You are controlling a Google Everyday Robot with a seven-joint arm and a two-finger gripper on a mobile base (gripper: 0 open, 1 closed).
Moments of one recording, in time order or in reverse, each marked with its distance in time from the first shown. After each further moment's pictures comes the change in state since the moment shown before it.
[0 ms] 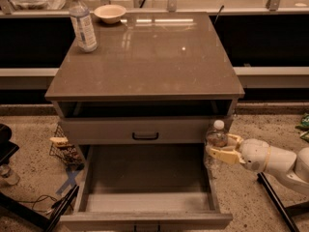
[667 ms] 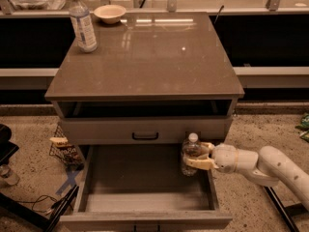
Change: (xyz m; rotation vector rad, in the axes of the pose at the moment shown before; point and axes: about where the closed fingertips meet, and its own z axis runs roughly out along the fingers) arm 0.068 0.008 0.072 -0.215 -0.035 -0.032
